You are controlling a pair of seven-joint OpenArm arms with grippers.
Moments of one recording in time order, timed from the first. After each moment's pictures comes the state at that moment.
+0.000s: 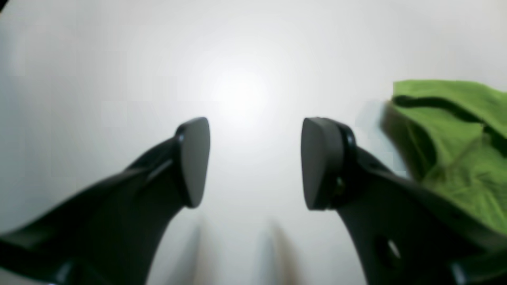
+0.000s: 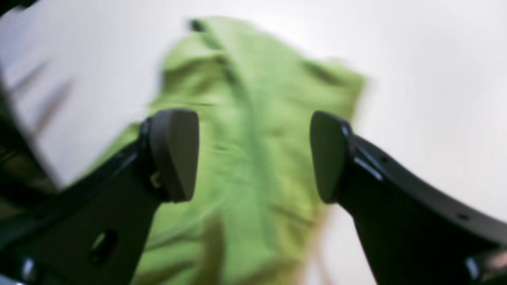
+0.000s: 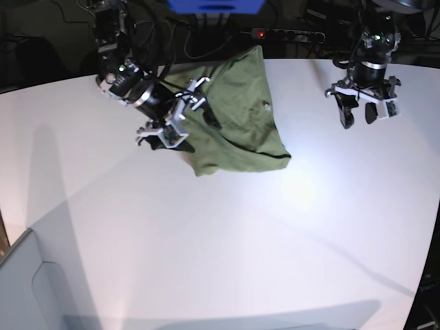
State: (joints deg) left arm 37.3 -13.1 -22.6 113.7 -28.1 -5.3 25.0; right arm -18.1 2.6 -5.8 106.4 7.2 36.9 -28.4
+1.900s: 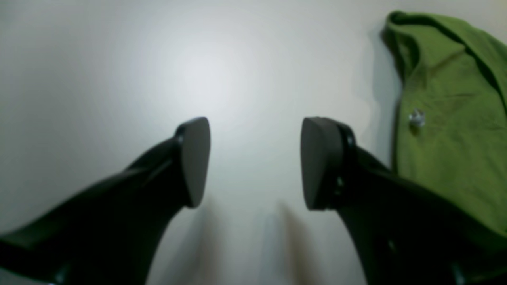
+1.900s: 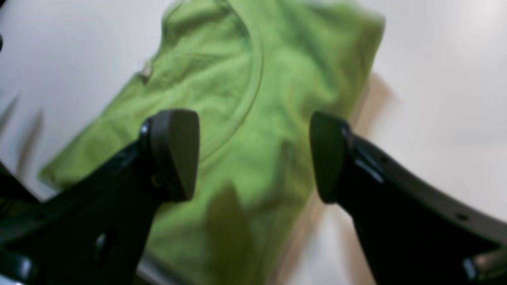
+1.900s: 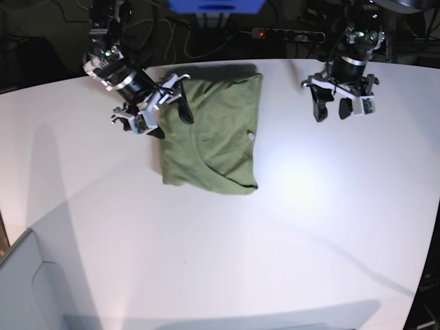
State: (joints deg) left arm 38.2 -12.9 -14.7 113.6 -28.1 -5.1 24.9; right arm -25.3 -2.3 6.1 106.4 7.6 37.0 -27.6
